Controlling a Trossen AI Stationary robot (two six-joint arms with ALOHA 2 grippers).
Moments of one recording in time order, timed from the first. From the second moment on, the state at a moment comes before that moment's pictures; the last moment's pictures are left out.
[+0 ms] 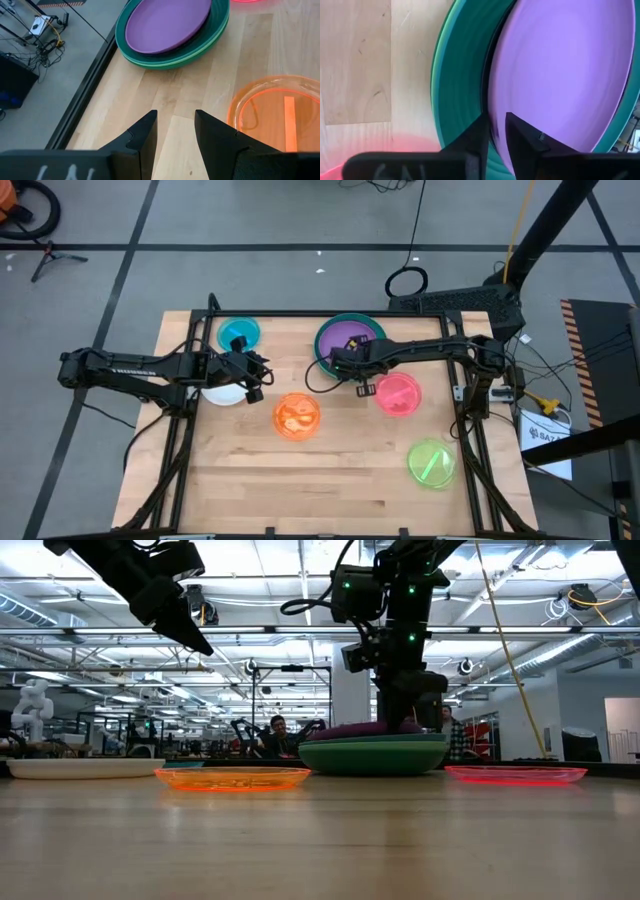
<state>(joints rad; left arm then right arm) 0.04 0.99 0.72 -0.44 -0.40 0.05 -0.17 1.83 1.33 -0.90 0.37 -0.36</state>
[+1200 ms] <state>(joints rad) 0.04 1.00 0.72 -0.79 -0.39 -0.46 -0.07 1.52 1.31 -1.06 0.24 0.14</state>
